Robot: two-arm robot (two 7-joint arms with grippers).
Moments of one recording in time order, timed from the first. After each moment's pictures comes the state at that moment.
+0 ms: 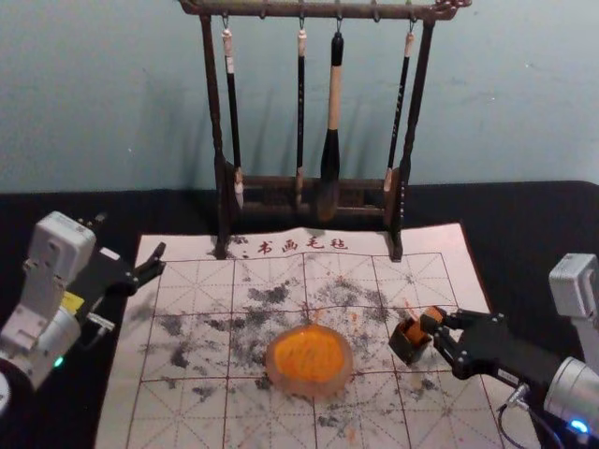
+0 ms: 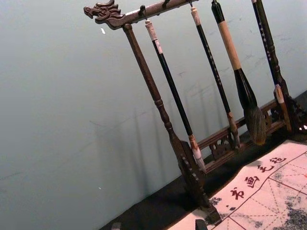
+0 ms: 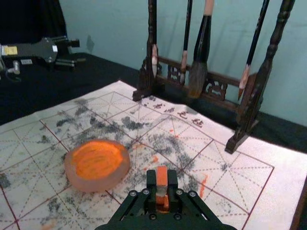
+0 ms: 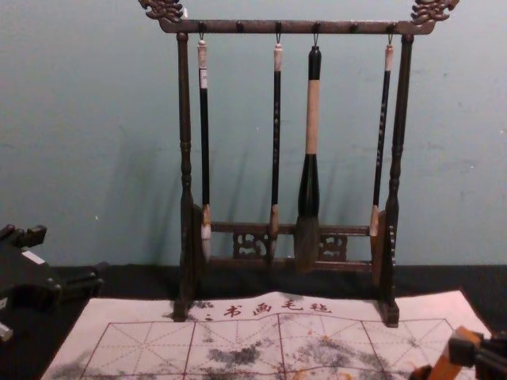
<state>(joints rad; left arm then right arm) -0.20 0.60 0.45 -1.41 -0.25 -0.12 0.03 0.03 0.57 -0.32 -1.53 0.46 -0.01 0.51</state>
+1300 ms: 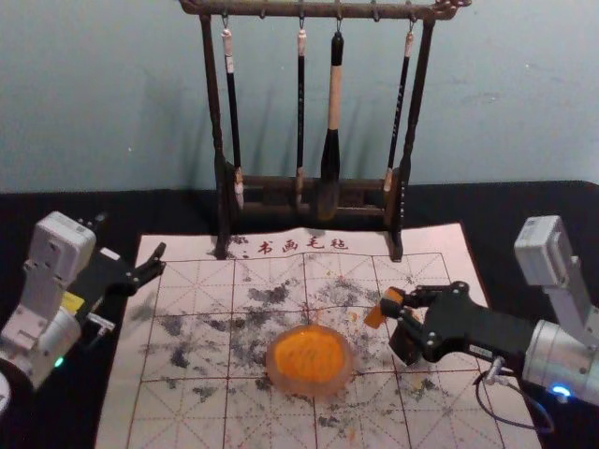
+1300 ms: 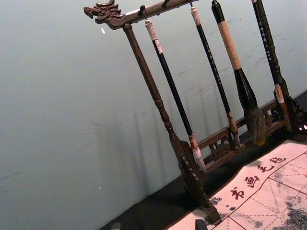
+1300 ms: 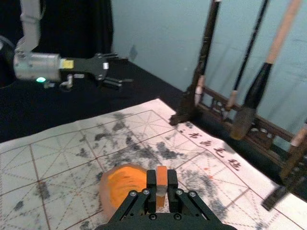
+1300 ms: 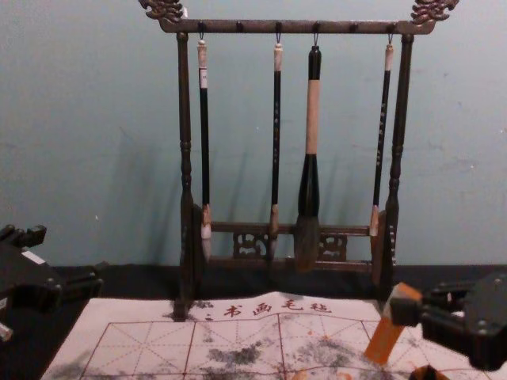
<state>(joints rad) -0.20 0.60 0.45 -1.41 -0.25 -0.12 0.03 0.16 0.62 -0.42 -1.59 0.45 0.03 0.61</state>
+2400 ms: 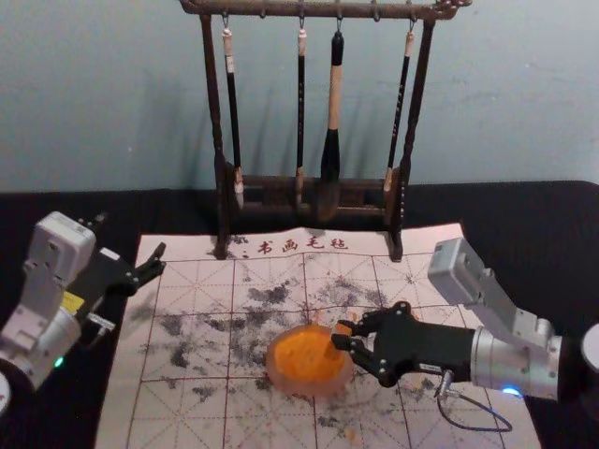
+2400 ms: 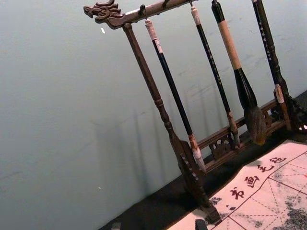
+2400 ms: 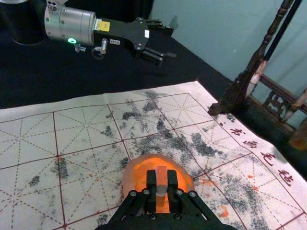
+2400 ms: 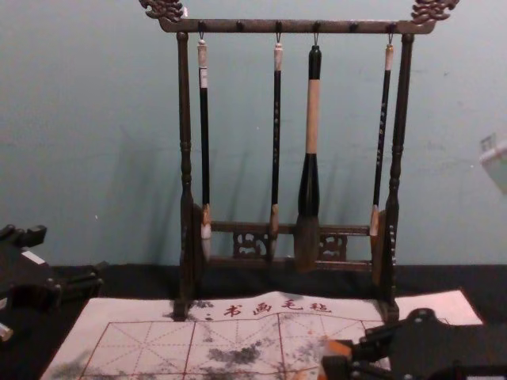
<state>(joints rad) -0.20 0.60 0.45 -1.41 -0.25 -0.12 0.03 0.32 0.58 -0.59 -1.48 0.33 0.05 0.69</state>
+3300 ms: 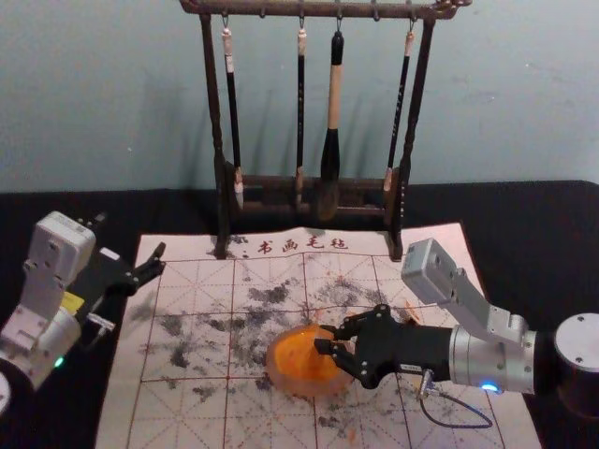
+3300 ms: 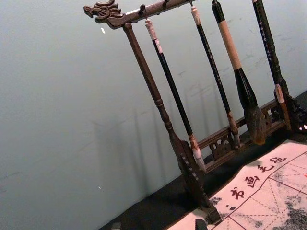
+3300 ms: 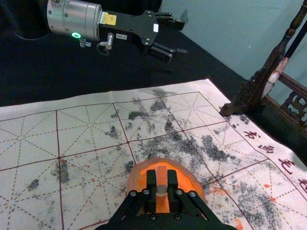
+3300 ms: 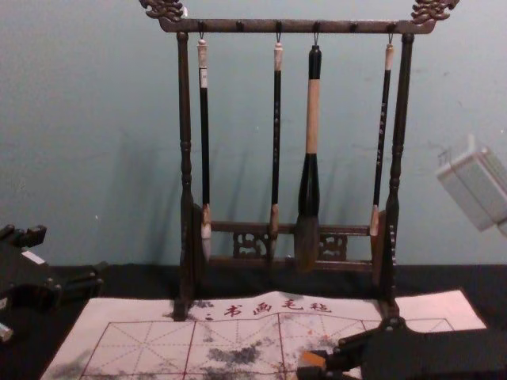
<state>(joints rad) -0.20 0.60 0.45 -1.41 -0.25 -0.12 0.03 0.38 0.53 -0.64 -1.41 0.32 0.05 0.71</state>
